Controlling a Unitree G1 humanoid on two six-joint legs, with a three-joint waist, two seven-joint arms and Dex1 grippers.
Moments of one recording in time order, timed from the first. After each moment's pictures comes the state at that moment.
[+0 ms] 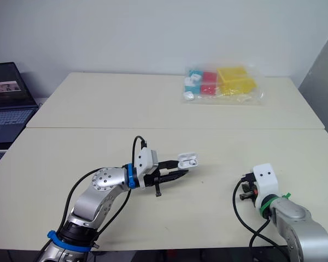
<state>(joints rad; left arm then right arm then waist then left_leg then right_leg) -0.29 0.40 -0.21 -0.15 -0.28 0.18 -0.97 0.06 -0.45 -0.18 -0.75 0.25 1.26 0.34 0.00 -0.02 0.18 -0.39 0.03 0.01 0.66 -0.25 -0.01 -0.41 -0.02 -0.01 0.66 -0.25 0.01</state>
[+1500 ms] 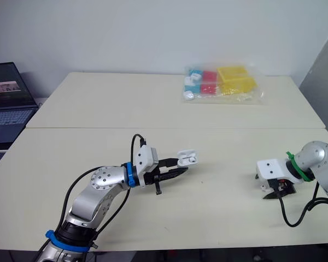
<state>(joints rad) -0.29 0.41 -0.21 -0.20 -0.28 0.24 -0.93 -0.49 -1.12 0.28 0.15 -0.01 0.00 1.50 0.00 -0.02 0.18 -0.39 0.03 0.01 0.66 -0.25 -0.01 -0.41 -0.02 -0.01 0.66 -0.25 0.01</state>
